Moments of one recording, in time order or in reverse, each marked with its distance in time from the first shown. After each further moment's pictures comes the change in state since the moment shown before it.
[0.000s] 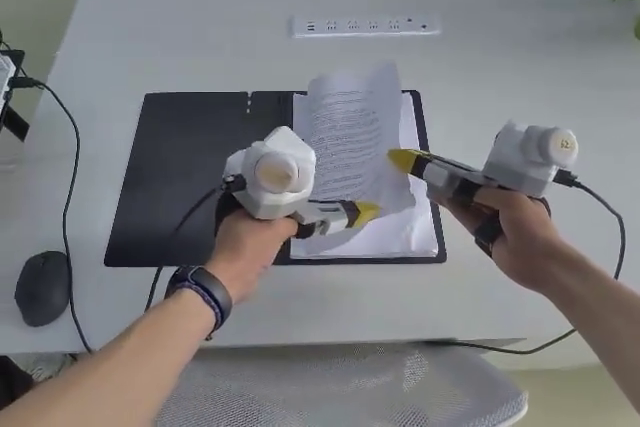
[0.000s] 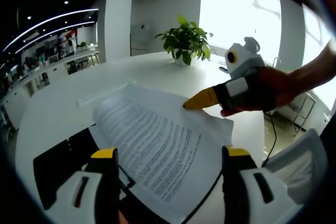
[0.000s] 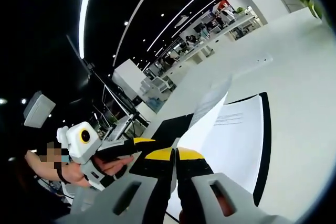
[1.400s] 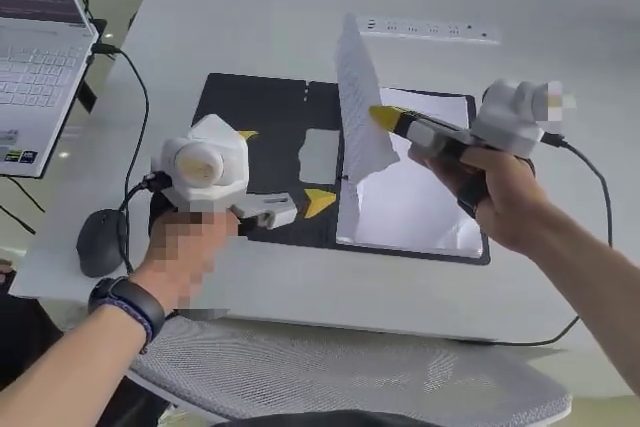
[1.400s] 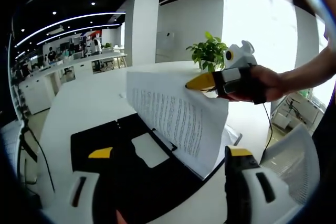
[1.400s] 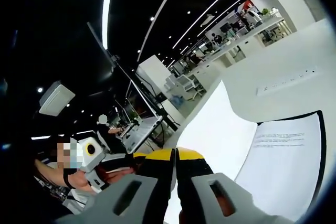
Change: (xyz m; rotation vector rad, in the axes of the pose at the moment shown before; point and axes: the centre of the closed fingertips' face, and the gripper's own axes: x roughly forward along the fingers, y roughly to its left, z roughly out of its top) left arm -0.129 0.058 -0.025 -0.091 -0.071 0.175; right arm 0.082 0.099 0.006 -0.082 0.025 0.204
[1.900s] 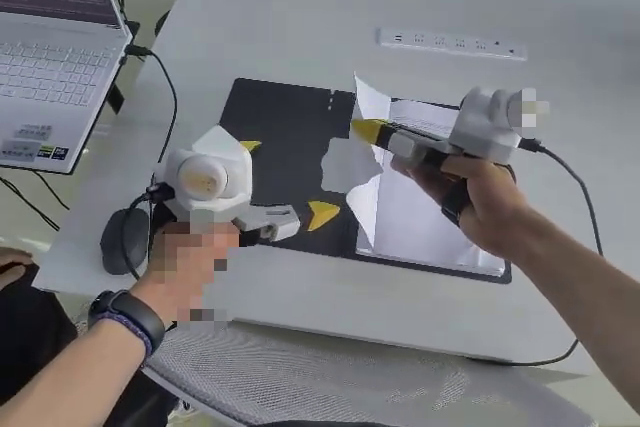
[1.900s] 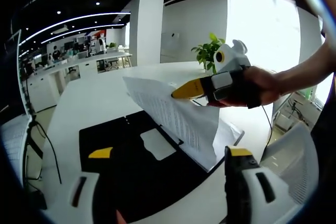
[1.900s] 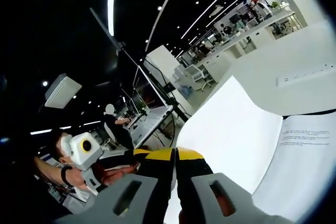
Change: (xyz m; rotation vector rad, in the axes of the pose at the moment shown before) left arm -0.021 0.013 -0.006 -0.018 -0.007 0.034; right arm 0.049 0.025 -0.027 -0.013 0.095 0.073
